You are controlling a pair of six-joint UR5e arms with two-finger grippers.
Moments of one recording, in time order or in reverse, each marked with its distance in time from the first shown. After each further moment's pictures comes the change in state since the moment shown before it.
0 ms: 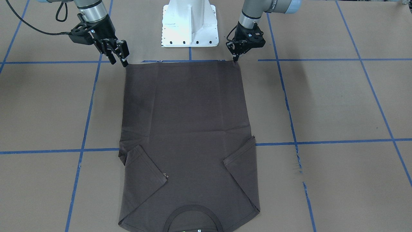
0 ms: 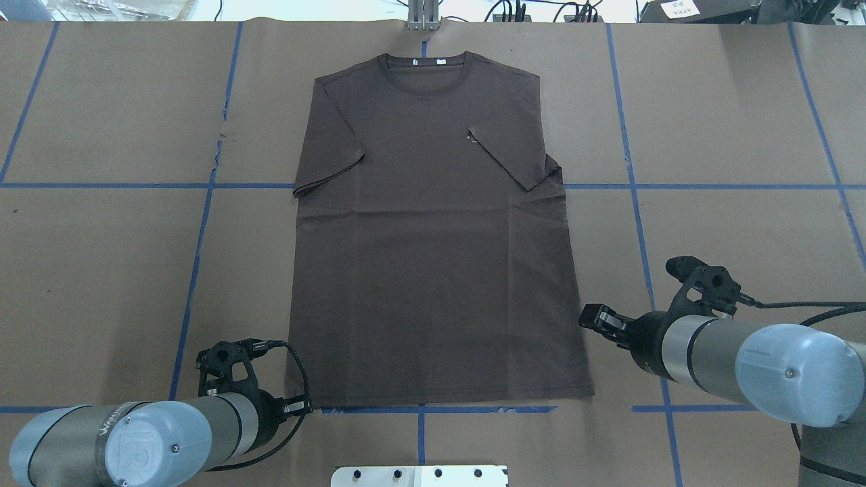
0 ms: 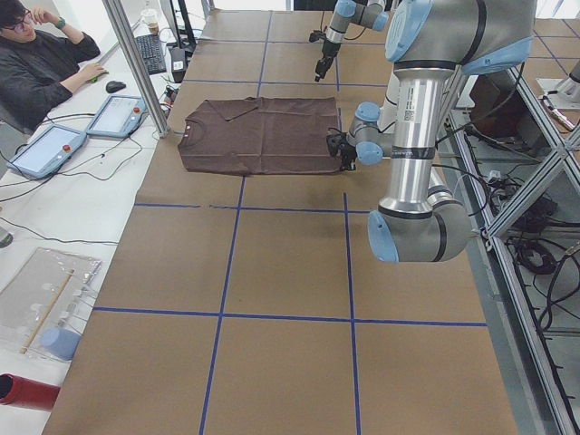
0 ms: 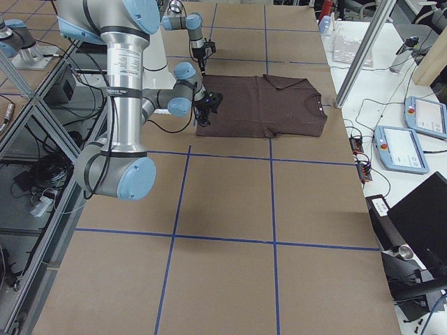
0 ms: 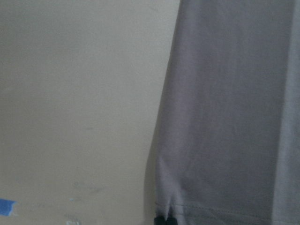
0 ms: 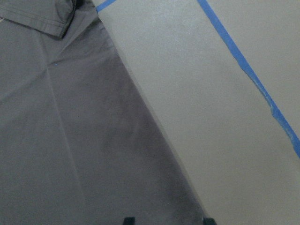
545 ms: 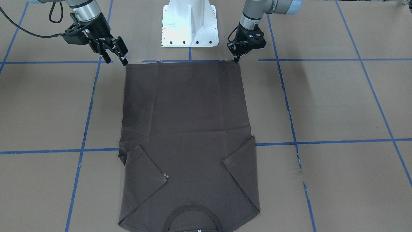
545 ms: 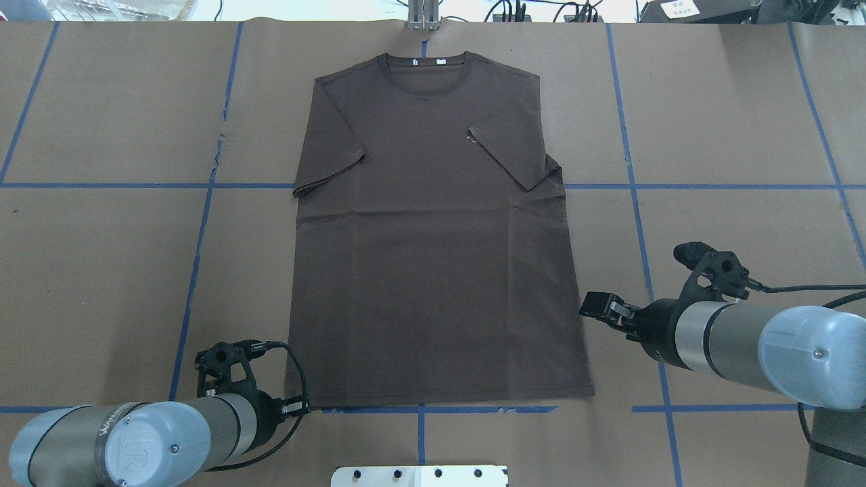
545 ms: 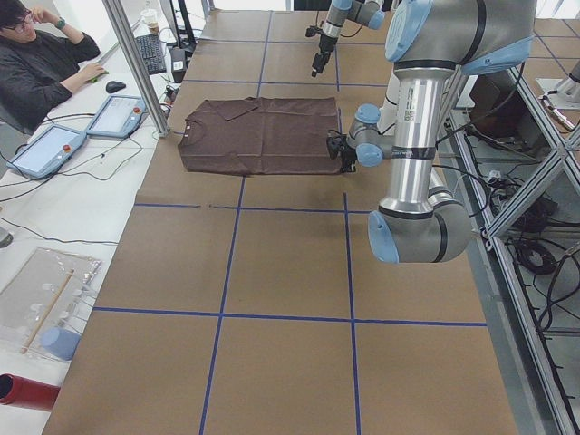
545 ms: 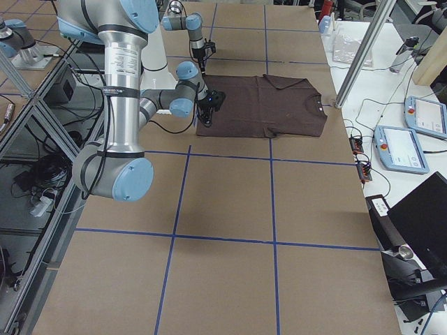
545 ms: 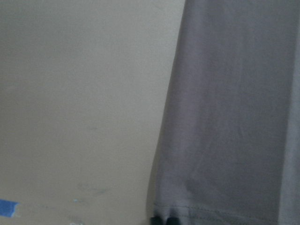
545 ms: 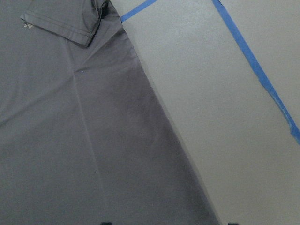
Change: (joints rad) left arm 0.001 0.009 0.009 -0.009 0.000 -0.004; right arm 0.075 -0.020 0.004 0.098 0.076 -0.082
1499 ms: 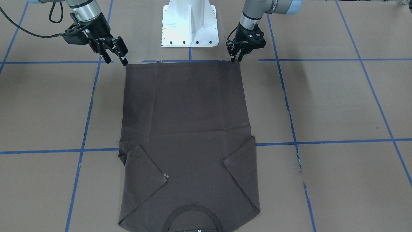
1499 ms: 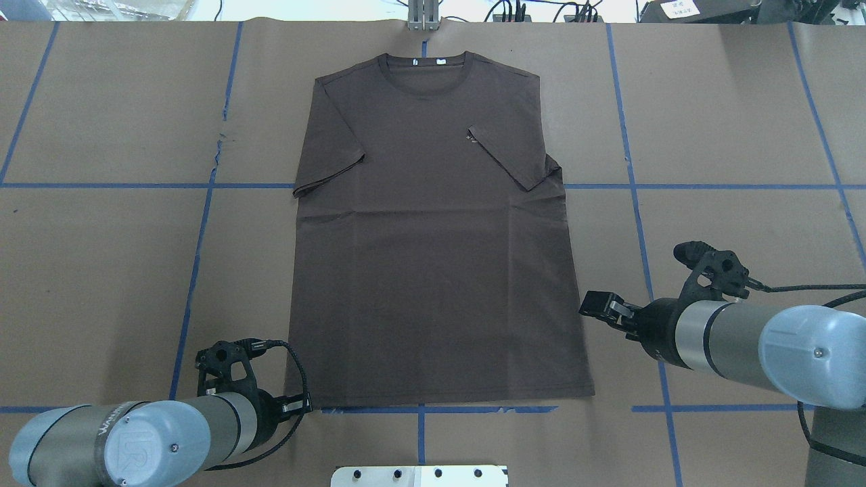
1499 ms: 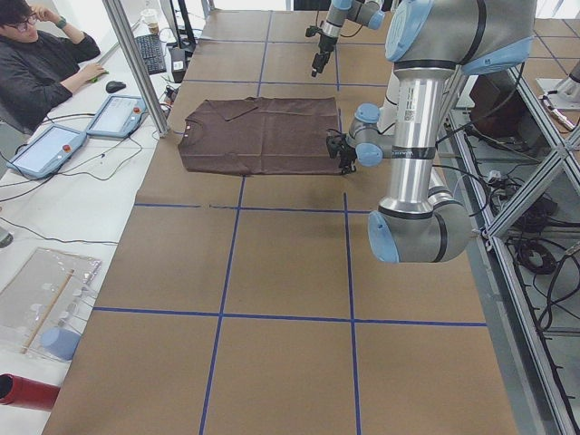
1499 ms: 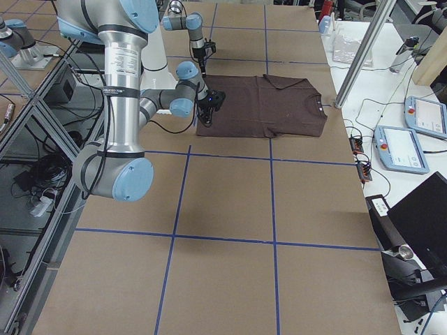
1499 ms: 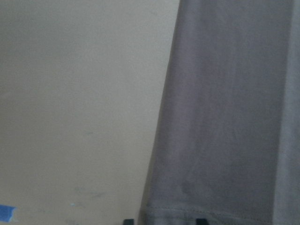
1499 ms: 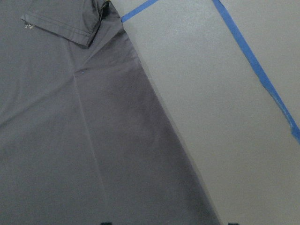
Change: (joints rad) left arm -0.002 -0.001 -0.001 -0.002 0.002 0.001; right arm 0.005 0.001 0.001 0.002 0.002 0.000
